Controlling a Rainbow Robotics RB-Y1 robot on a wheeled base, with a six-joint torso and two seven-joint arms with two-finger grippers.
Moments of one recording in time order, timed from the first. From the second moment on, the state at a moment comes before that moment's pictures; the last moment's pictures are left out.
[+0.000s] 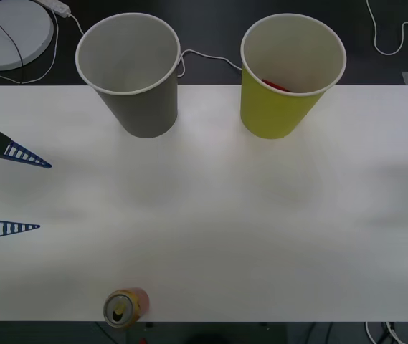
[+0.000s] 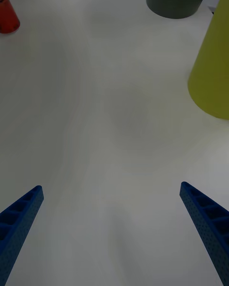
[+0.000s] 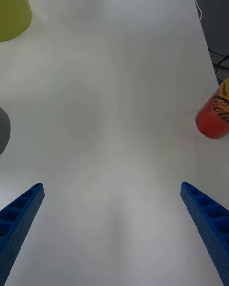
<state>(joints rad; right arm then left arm) 0.07 -0.98 -0.46 -1.59 1.36 -1.57 0.06 -0.12 1.02 0.21 -1.67 -1.41 -1.54 -0.07</state>
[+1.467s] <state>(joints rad) 0.07 -0.98 -0.46 -1.59 1.36 -1.57 0.06 0.08 1.02 0.12 -1.59 -1.20 -1.44 -0.36</state>
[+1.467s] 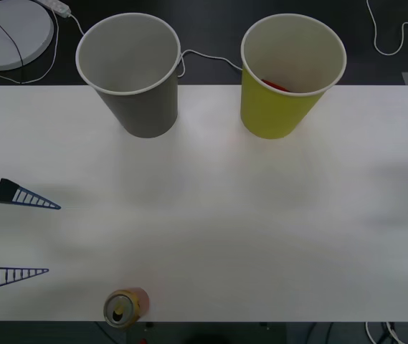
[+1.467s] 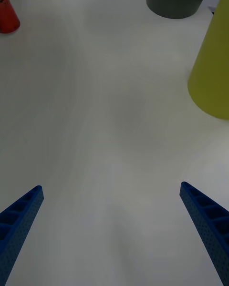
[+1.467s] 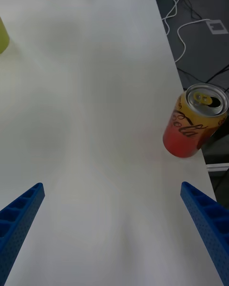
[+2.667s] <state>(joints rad) 0.07 -0.98 -0.46 -1.59 1.36 -1.57 0.06 -0.23 0.97 -0.49 -0.90 -0.88 -1.57 -0.95</state>
